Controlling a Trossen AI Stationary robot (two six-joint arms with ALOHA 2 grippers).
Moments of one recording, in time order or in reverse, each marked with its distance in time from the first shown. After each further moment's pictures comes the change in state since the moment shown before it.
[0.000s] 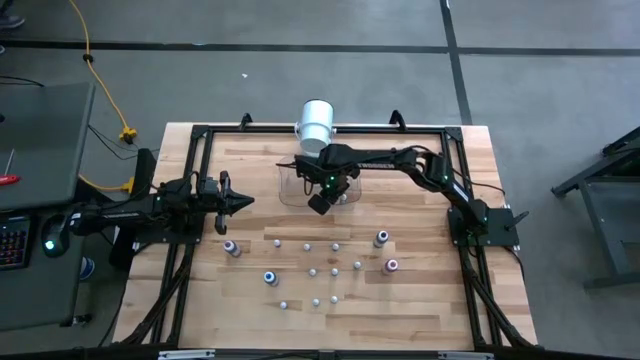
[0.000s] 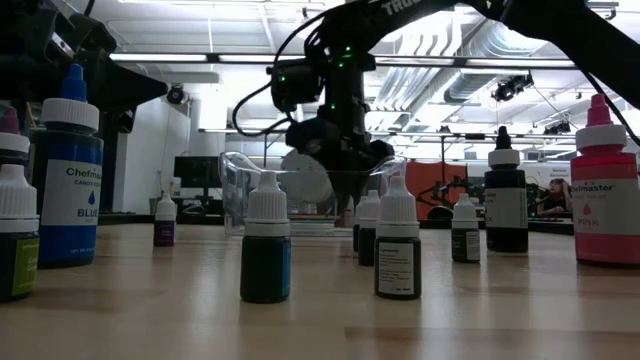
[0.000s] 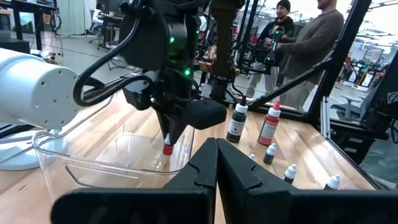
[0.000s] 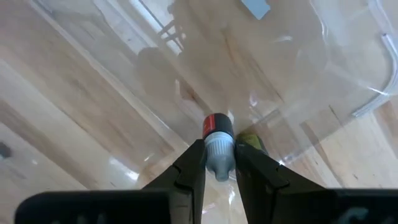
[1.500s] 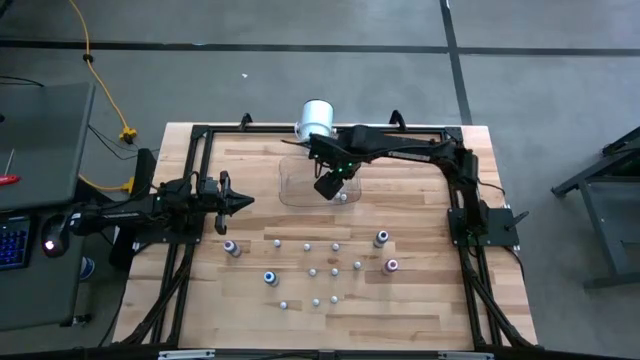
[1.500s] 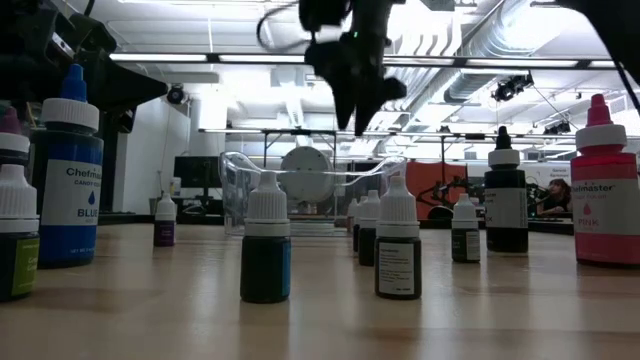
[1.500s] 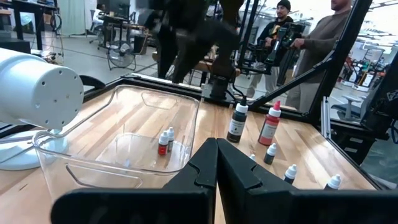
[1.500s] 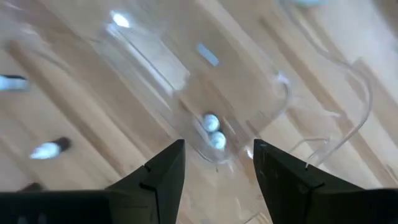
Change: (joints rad) left arm 0.000 0.000 0.000 0.000 -0.001 0.000; right arm 0.010 -0.263 0.002 -0.023 0.115 0.014
